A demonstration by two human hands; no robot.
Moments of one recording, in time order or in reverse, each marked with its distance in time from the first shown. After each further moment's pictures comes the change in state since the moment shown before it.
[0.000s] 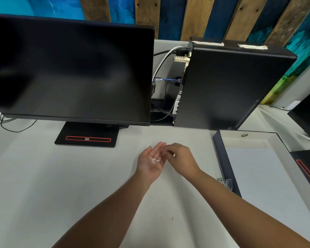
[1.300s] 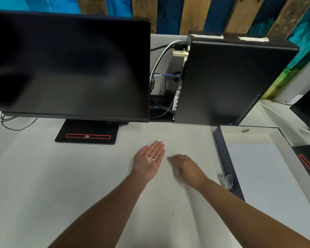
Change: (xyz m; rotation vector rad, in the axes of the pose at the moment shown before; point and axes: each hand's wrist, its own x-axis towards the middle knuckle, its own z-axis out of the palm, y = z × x) left_hand -0.004 0.004 -0.013 -0.036 -0.008 -0.001; right_hand -0.024 0.065 0.022 -0.210 -0.130 -0.101
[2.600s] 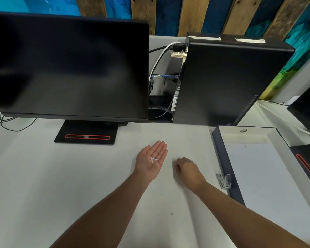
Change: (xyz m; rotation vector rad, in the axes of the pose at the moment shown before) left_hand -0.001 -0.007 0.005 0.003 -0.015 -0.021; right_hand -0.005 -0.003 0.009 -0.080 0.110 0.207
